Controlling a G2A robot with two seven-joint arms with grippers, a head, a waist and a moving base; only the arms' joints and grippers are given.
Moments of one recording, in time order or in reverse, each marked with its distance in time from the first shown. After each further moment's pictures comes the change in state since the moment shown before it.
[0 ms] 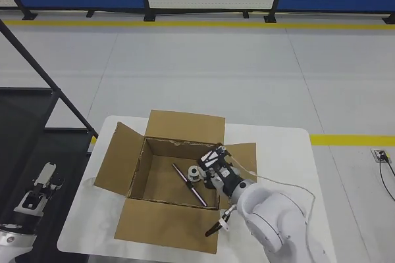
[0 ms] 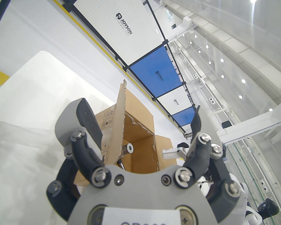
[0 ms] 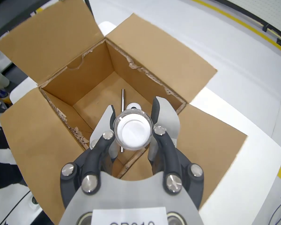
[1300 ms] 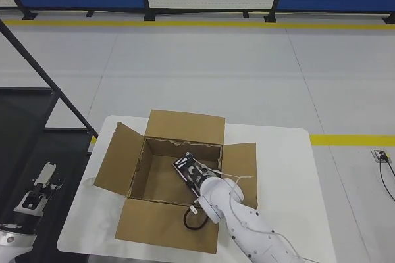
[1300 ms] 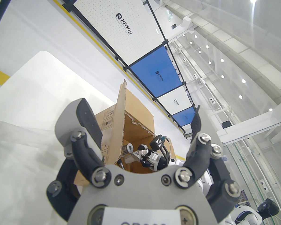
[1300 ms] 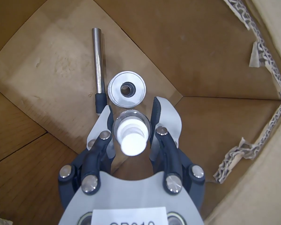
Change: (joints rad) left arm 0.000 0.000 0.000 0.000 0.000 0.000 0.000; right arm 0.253 -0.111 -0.231 0.633 -0.154 0.196 -0.005
